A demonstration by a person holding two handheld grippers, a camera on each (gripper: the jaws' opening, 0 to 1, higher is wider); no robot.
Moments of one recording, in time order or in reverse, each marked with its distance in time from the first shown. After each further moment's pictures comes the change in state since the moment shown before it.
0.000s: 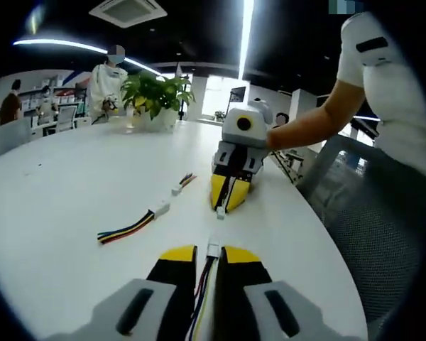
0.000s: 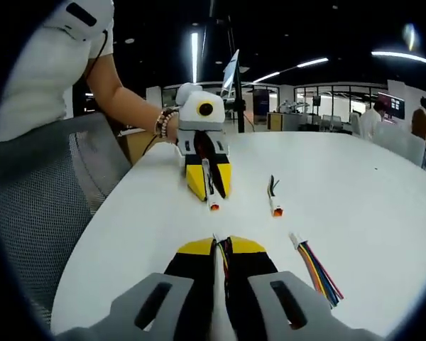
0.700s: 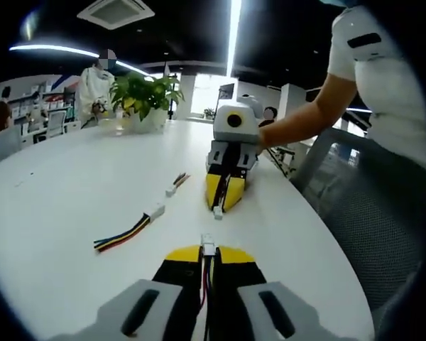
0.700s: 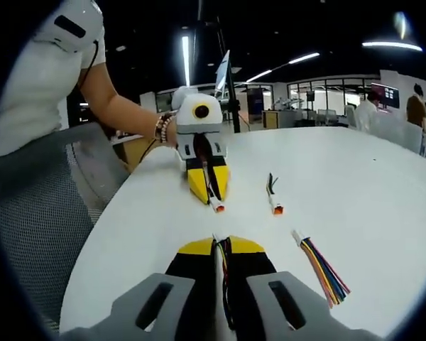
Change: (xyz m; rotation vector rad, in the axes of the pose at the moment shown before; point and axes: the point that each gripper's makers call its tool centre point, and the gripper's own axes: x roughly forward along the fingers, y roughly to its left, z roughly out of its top) left arm 0.003 -0.004 0.001 0.058 0.032 -0.063; right arm 0.002 0.002 0.002 0.061 0.002 -0.019
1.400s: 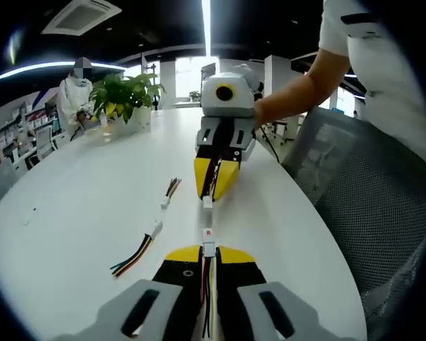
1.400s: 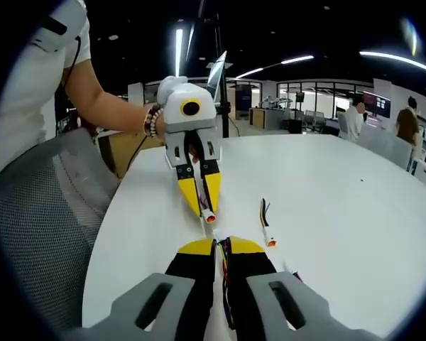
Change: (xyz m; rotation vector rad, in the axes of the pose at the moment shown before) left arm -0.011 -0.012 0.024 0.172 0.128 -0.006; right arm 0.002 0.007 0.048 -0.050 0.034 -0.116
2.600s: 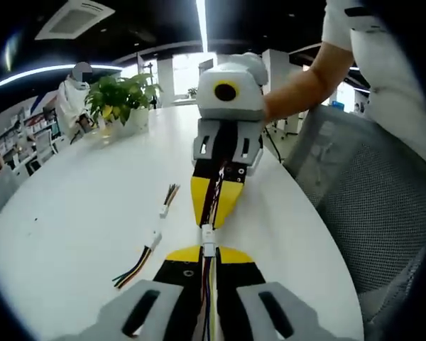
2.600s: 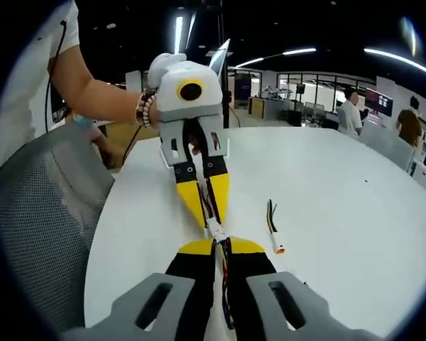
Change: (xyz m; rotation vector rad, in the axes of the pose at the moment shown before) left arm 0.007 0.004 0.010 0.018 0.021 0.005; right arm 0.013 0.002 -0.004 -0.004 0.077 -0.013
